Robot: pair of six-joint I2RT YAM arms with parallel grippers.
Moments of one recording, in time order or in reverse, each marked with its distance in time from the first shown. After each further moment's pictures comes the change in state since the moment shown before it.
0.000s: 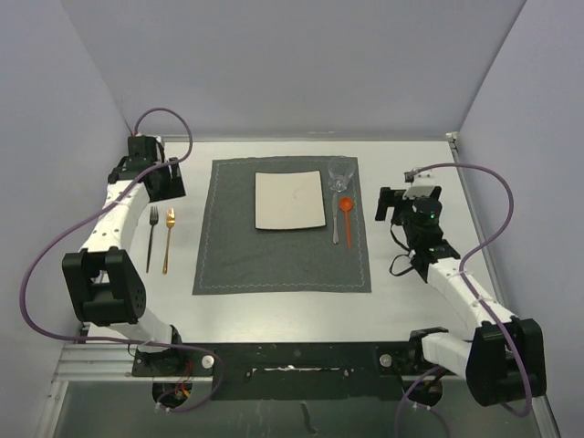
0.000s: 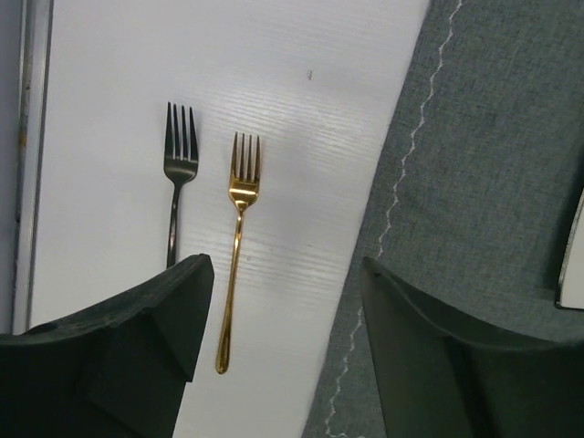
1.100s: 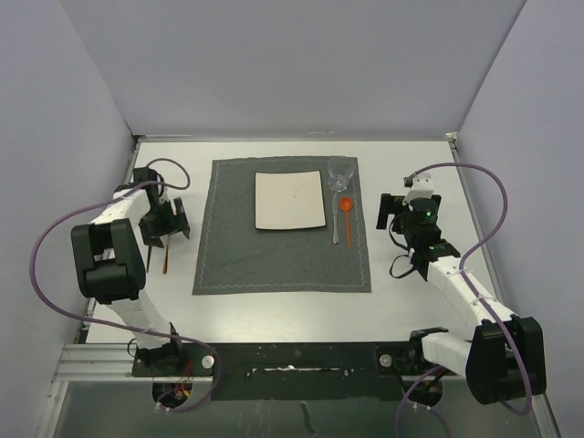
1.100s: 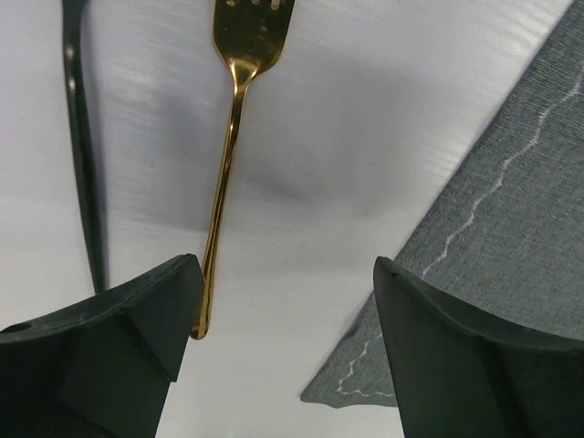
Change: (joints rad) left arm 0.103 0.157 -0.144 -0.115 0.141 -0.058; right arm 0.002 0.003 0.043 -0.209 0.048 0.059
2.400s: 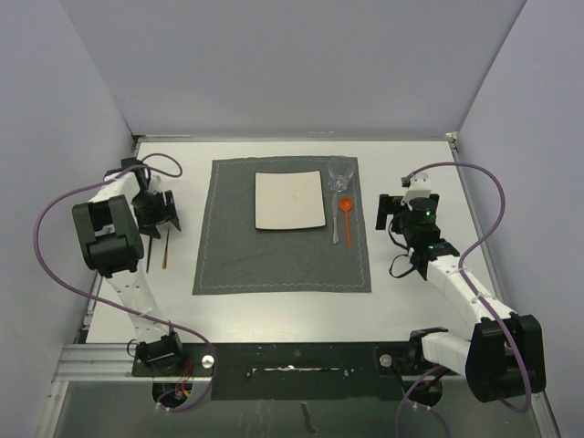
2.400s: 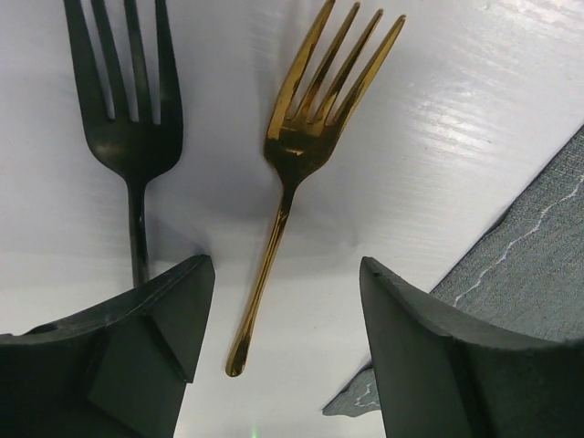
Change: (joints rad) left arm 0.097 0.303 0.306 -0.133 0.114 0.109; right arm 0.000 0.011 0.000 0.009 -0.019 -0.026
